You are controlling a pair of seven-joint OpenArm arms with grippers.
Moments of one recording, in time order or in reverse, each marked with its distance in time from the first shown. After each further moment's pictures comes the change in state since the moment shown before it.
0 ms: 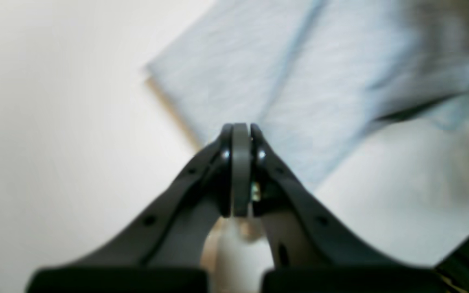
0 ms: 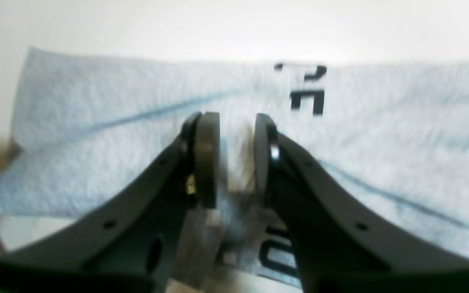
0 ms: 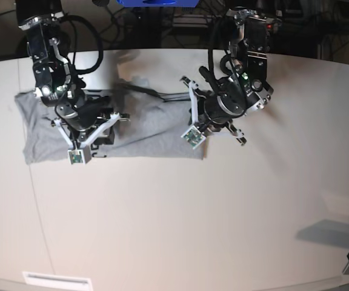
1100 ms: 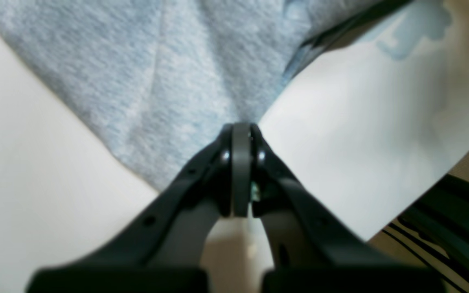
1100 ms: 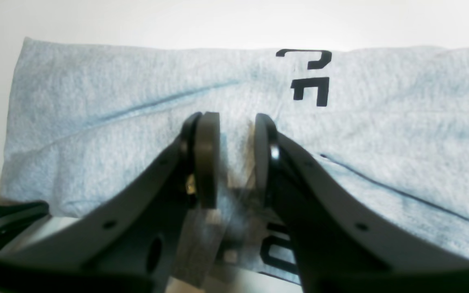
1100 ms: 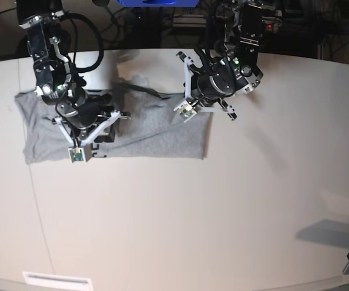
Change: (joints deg) left arm 6.6 -1.1 1.9 -2.9 0.7 0.0 -0.2; right arm -0.3 -0.1 0.0 -0.2 0.1 0.0 0.0
